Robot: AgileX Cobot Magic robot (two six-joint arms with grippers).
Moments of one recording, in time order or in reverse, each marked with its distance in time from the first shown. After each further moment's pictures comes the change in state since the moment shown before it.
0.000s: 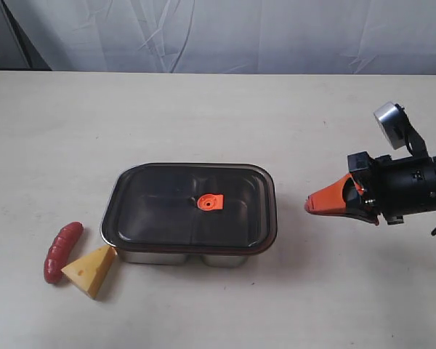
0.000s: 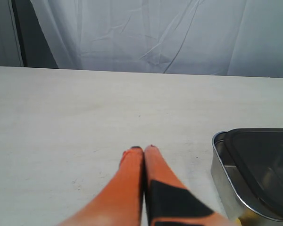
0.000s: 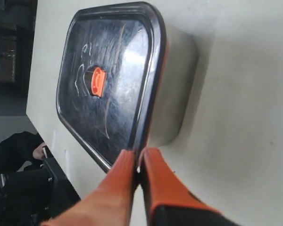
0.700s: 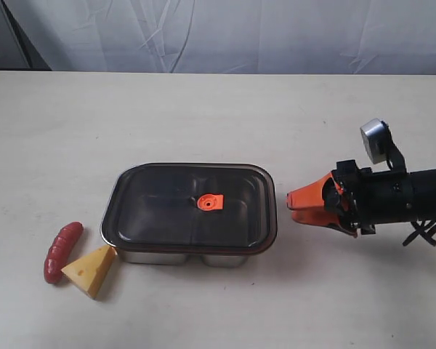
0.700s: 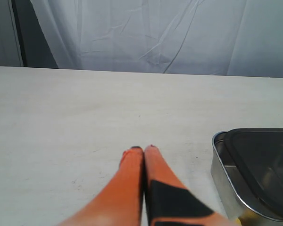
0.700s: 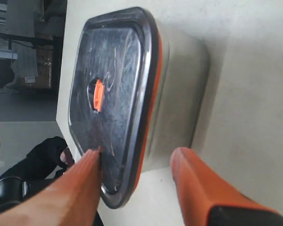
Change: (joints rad) left arm 0.000 0.000 0.000 0.000 0.000 0.000; right arm 0.024 0.209 0.000 0.176 0.083 -0.191
